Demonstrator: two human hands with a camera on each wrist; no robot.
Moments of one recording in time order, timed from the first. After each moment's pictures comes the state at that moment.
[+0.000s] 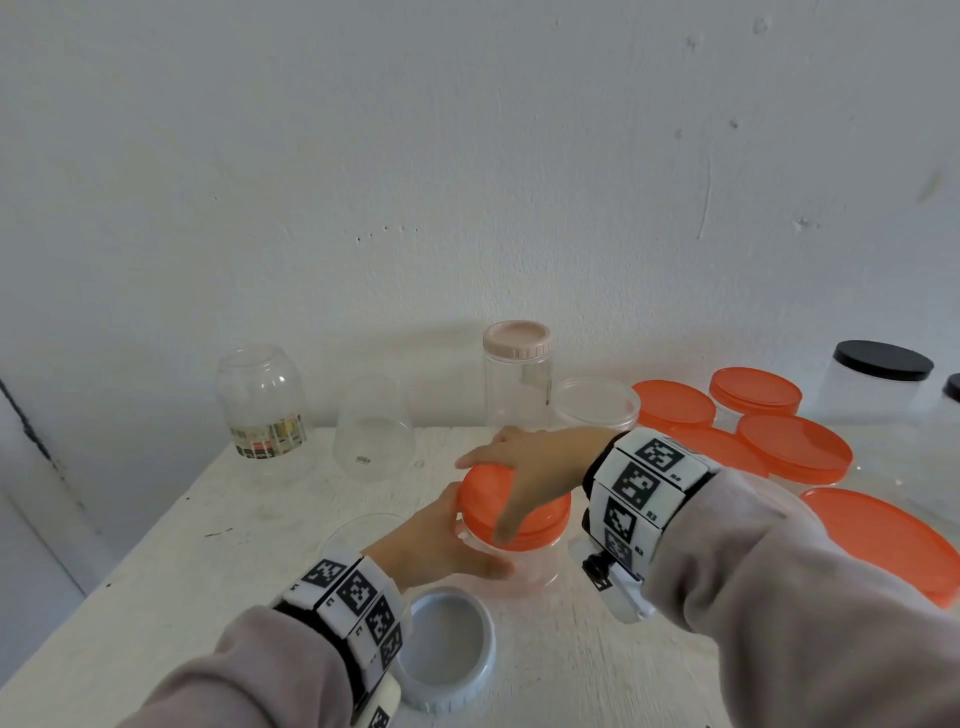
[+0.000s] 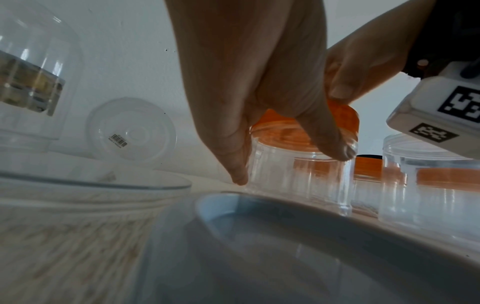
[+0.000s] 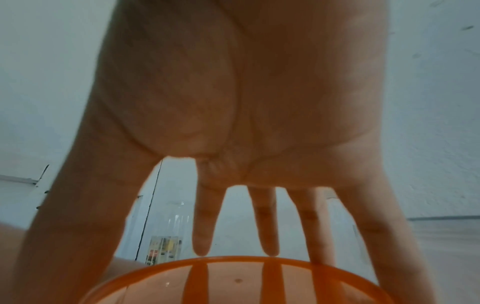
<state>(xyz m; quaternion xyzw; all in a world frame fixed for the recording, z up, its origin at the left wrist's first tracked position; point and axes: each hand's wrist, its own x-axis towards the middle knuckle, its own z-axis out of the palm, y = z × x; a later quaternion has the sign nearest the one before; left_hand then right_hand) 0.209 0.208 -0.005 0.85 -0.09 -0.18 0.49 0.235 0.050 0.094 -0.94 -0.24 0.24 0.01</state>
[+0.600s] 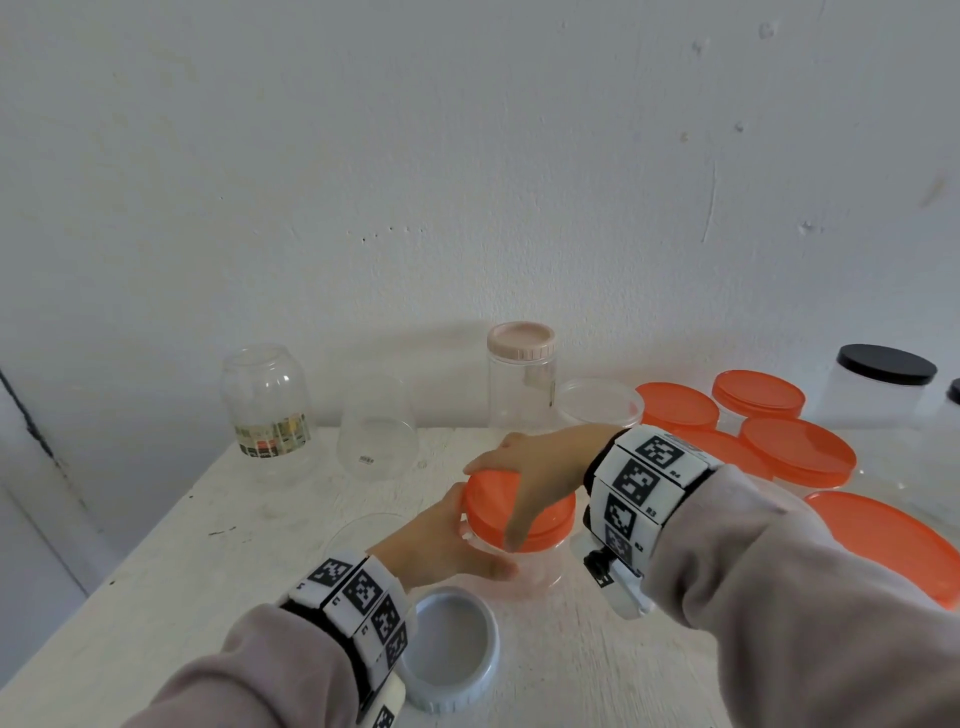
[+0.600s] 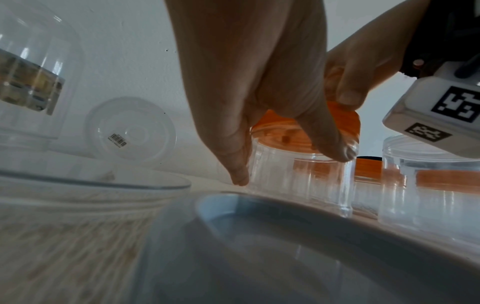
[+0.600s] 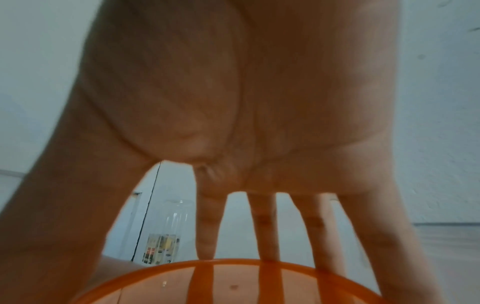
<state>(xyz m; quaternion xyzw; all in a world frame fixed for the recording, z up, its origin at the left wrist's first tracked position) 0.211 0.207 -0.007 0.85 -0.09 -0.18 0.49 0.234 0.052 0.098 -0.94 -0.23 0.27 -0.02</state>
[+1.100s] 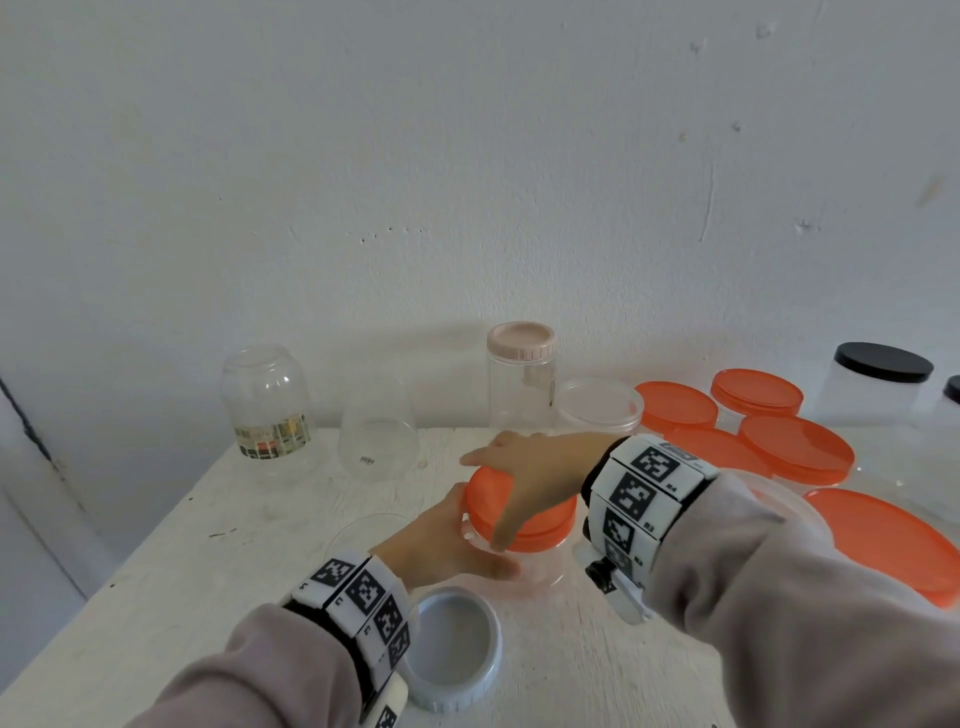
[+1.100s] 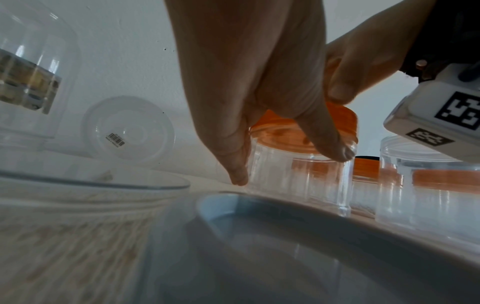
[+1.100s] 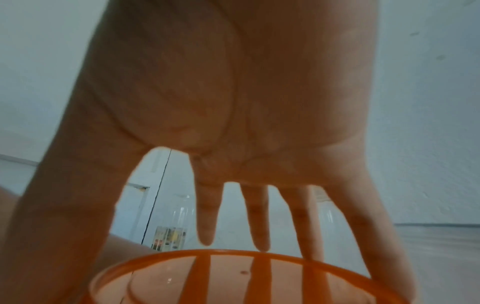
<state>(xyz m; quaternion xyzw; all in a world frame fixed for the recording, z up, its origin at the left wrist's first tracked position) 0.213 0.208 -0.008 0.86 -0.10 -0.17 0.47 0.230 0.056 0.091 -0.94 -0.24 0.23 0.00</state>
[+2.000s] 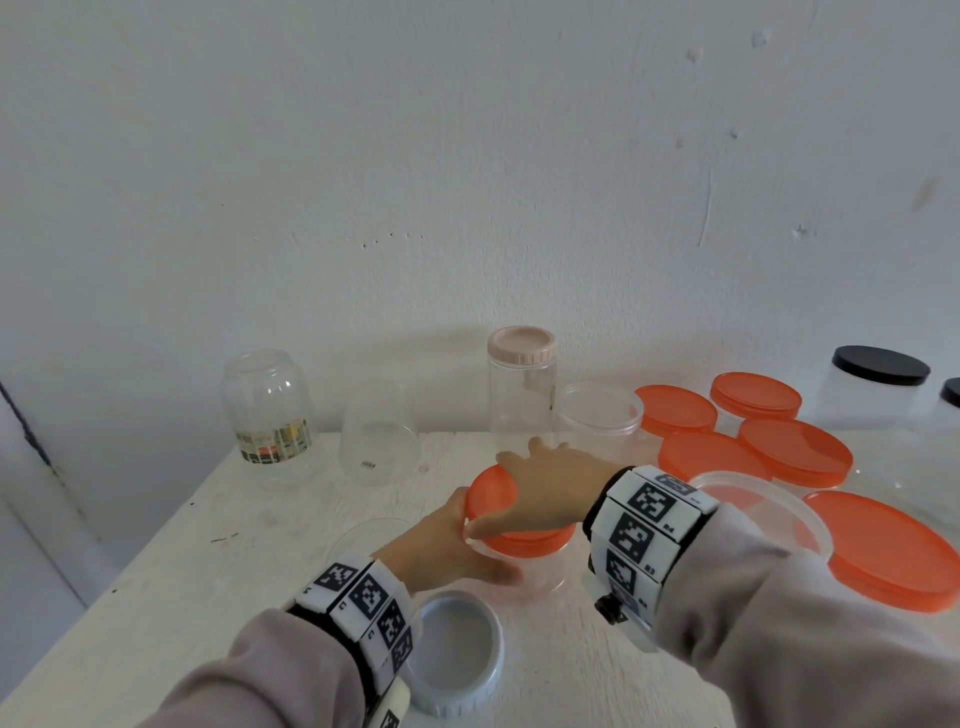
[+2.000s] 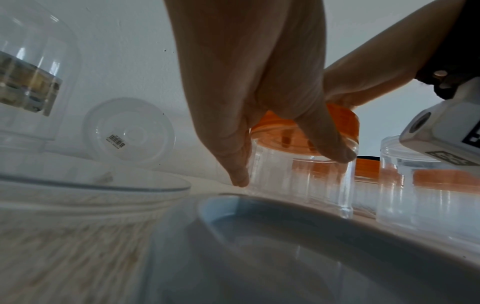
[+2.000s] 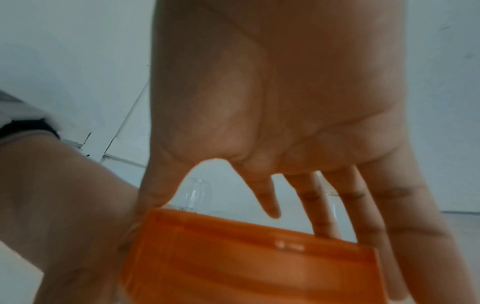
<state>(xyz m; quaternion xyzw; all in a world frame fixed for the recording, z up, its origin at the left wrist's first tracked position) 0.213 0.208 -0.010 0.87 -0.10 -0.16 0.46 0.227 0.052 0.063 -0.97 -0.16 0.16 0.02</state>
